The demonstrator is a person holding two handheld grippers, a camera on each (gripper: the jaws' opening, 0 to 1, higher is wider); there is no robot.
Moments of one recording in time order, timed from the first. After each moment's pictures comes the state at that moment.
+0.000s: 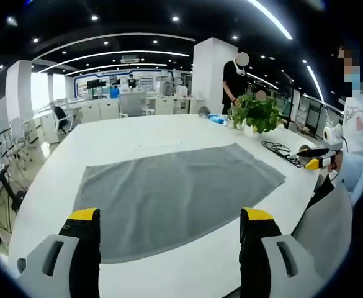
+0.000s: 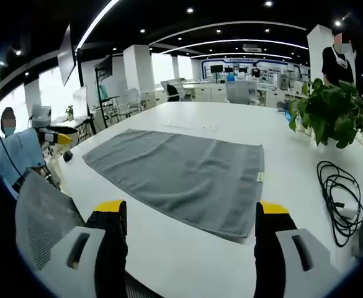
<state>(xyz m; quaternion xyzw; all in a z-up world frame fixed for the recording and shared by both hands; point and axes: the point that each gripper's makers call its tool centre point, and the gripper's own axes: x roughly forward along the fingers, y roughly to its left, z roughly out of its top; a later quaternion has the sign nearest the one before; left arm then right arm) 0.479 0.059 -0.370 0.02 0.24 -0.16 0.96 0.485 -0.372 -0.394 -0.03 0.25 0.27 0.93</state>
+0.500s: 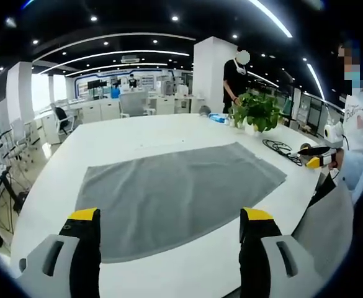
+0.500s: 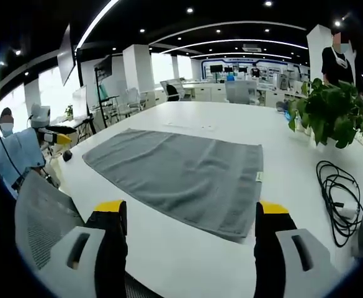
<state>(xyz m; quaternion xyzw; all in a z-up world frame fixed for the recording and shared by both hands) 0.477 0.057 -0.367 0.03 0.24 -0.15 0.96 0.485 -0.373 -0.395 -0.03 0.25 0.27 0.93</state>
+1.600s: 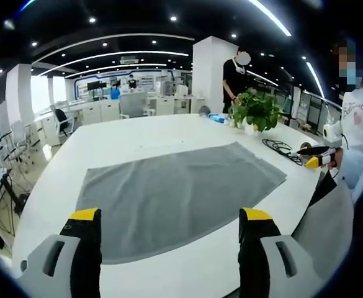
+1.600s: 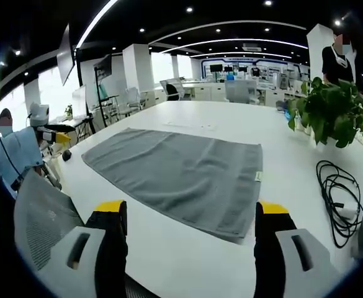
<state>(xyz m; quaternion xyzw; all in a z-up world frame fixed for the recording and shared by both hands) 0.480 0.059 -0.368 0.03 0.24 -0.15 0.96 0.490 -0.376 -0.397 -0.03 0.26 0.27 0.93</state>
